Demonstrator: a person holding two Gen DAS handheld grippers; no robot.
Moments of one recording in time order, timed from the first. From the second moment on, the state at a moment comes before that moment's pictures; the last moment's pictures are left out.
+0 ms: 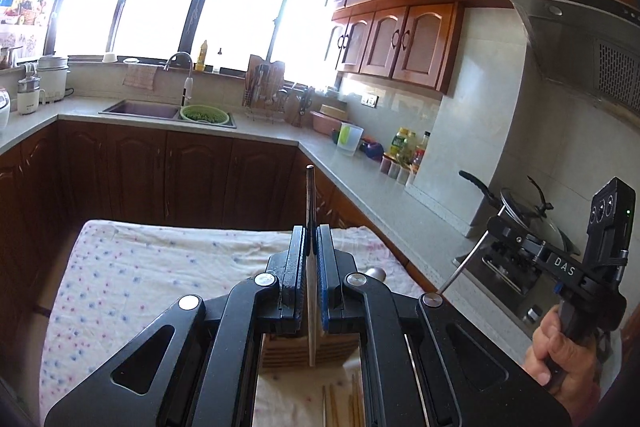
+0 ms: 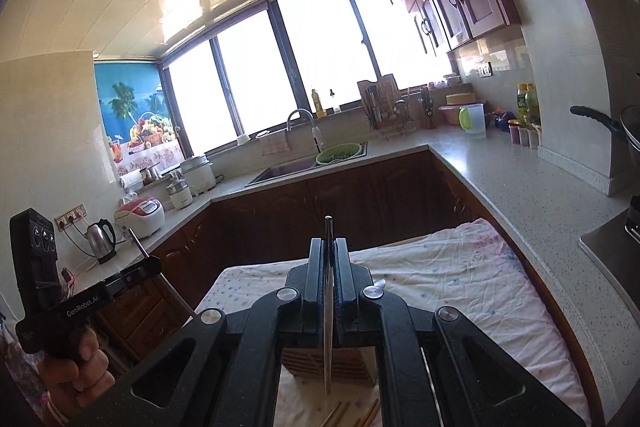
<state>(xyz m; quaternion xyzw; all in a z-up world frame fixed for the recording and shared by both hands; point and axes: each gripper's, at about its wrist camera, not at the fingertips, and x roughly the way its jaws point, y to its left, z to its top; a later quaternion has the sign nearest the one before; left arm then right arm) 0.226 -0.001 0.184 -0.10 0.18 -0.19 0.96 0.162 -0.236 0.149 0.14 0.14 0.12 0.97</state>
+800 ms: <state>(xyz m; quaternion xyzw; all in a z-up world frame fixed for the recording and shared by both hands) 0.321 -0.016 0.082 -0.12 0.25 -0.15 0.95 0.253 -0.218 0.075 0.15 0.17 0.08 0.97</state>
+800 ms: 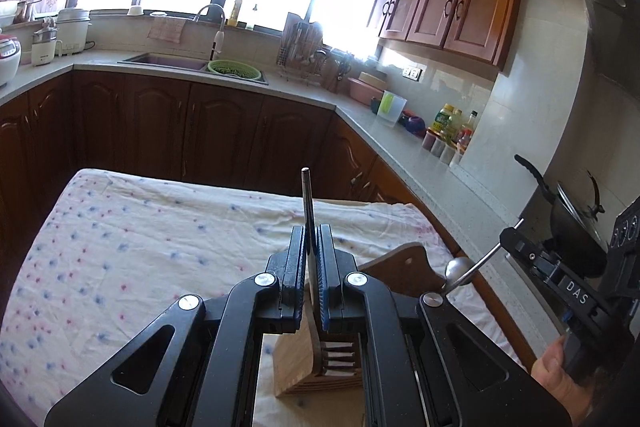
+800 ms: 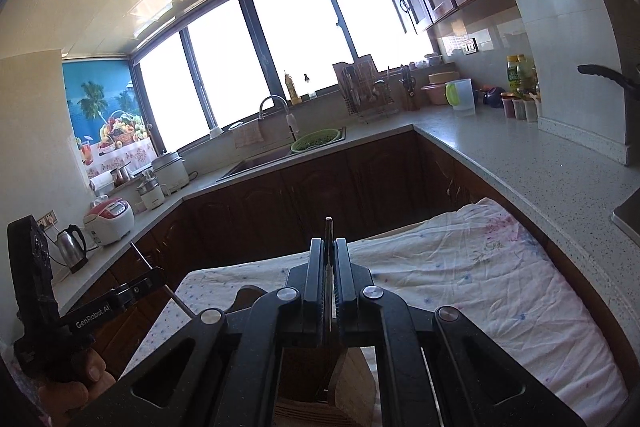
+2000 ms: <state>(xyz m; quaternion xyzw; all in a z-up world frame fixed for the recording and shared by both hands) 0.242 0.035 0.068 -0.15 0.27 -0.11 0.94 0.187 -0.251 0.071 0.21 0.15 0.09 0.96</state>
